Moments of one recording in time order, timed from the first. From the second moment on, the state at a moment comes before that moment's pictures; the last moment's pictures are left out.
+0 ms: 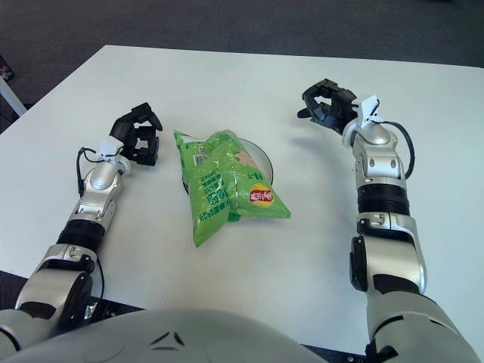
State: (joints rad) left arm -0.38 0.17 0.00 0.55 0.03 -0.52 -0.08; right arm -0.60 -0.46 -0.18 0.53 0.09 0.11 0.36
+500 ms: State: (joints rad) left arm -0.39 0.18 0.01 0.57 0.04 -0.53 -0.08; right arm -0.55 -0.39 -0.26 0.65 0.19 0.02 0.37
